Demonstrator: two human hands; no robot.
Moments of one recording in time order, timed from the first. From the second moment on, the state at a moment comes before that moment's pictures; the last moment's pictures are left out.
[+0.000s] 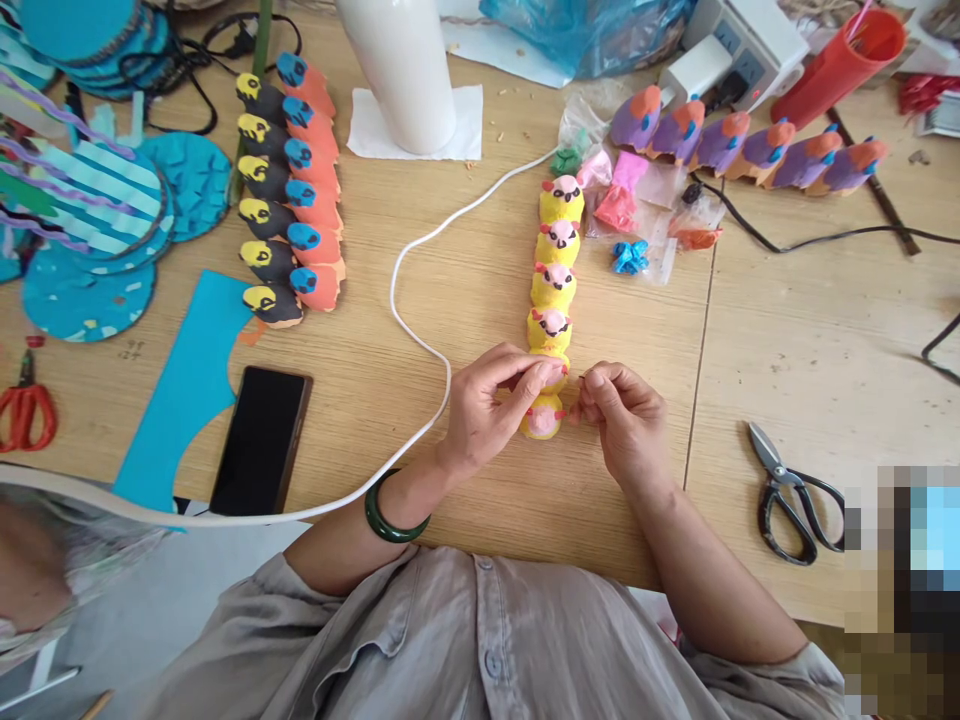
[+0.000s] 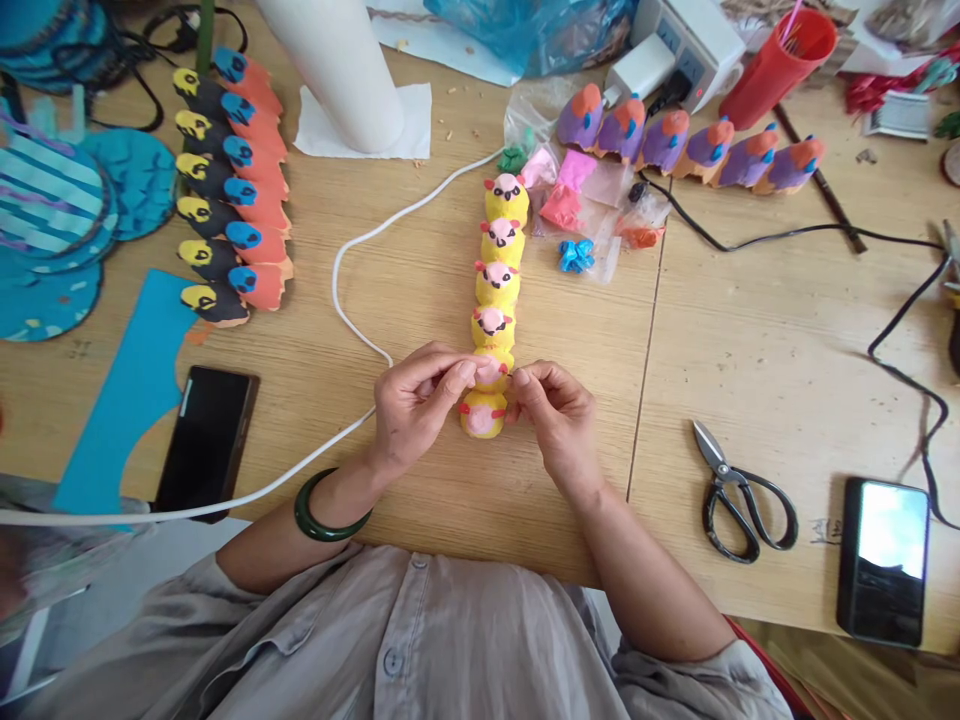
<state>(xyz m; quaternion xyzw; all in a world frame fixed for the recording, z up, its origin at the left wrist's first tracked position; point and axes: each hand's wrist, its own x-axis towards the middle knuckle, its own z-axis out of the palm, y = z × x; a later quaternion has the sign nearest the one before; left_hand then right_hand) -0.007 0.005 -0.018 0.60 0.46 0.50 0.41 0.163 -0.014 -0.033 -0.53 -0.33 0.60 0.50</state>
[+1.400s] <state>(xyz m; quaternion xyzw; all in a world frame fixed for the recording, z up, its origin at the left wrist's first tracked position) -0.006 0.005 -0.025 0.67 0.42 0.49 0.36 0.161 -0.016 -0.022 -0.53 -0.38 0.59 0.47</state>
